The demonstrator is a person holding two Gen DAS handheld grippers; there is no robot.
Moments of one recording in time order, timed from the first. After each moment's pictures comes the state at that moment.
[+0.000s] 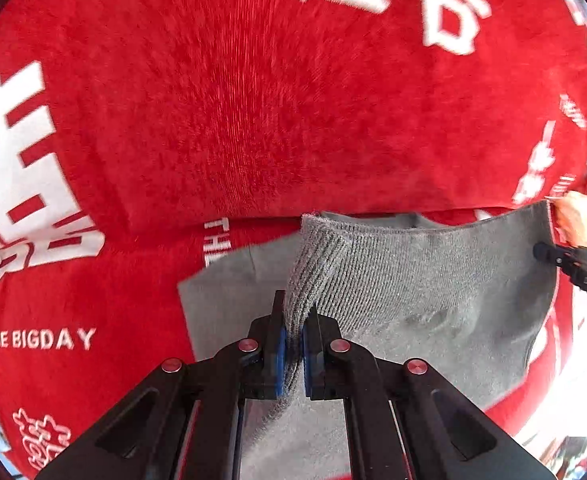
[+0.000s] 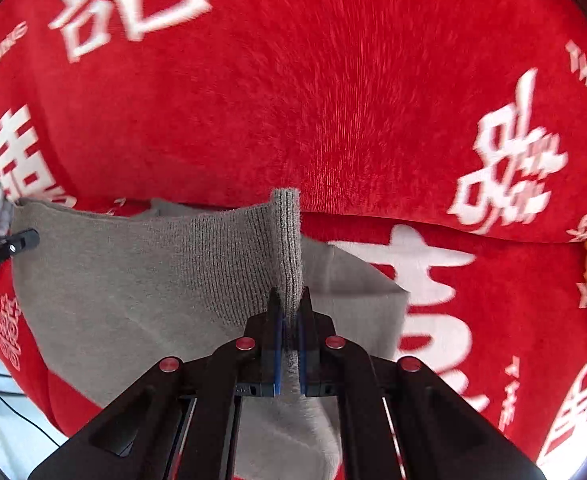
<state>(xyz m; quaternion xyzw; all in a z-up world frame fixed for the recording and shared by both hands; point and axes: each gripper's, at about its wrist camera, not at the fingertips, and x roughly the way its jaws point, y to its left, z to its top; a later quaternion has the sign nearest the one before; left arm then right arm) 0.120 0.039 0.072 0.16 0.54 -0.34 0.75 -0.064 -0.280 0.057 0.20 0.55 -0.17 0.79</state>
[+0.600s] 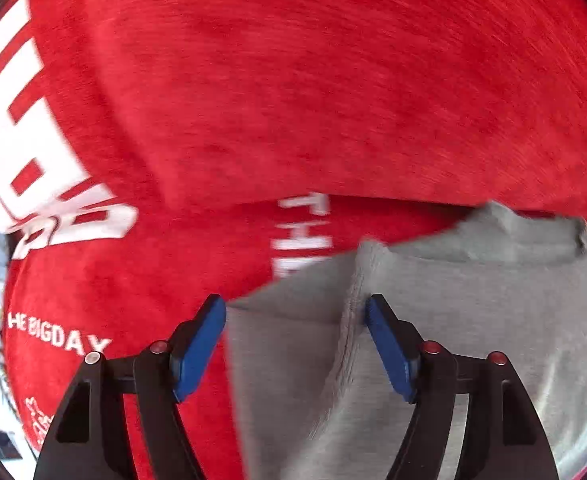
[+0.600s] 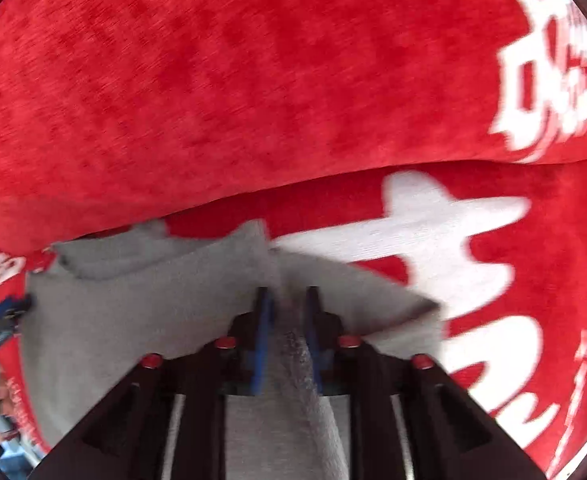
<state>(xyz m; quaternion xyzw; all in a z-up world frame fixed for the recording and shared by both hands) 0.175 0.032 -0.030 0.22 0.56 -0.17 0.78 -0.054 -0.338 -0.038 0.30 0.56 -0.26 0.73</state>
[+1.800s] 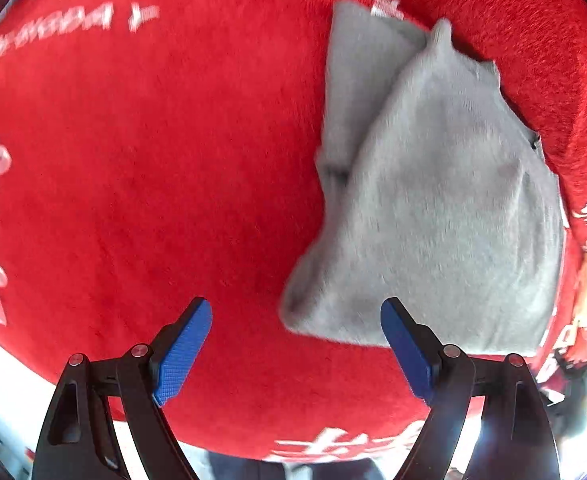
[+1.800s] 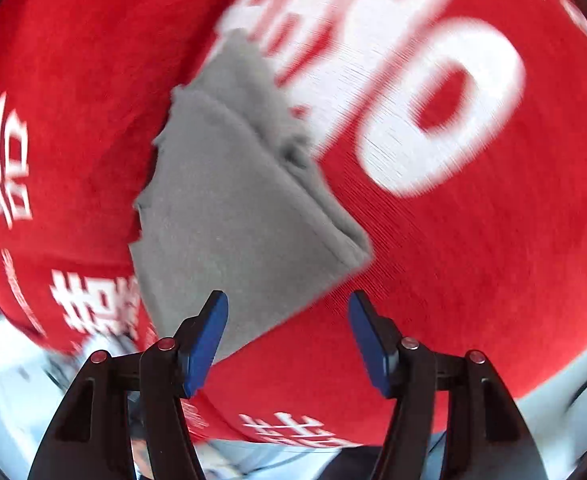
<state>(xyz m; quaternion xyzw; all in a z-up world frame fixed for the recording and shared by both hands) 0.058 0.191 -0.045 0.01 0.76 -0.16 0.63 -0.324 -0.237 -0.041 0.68 0.40 -0.22 0.57</state>
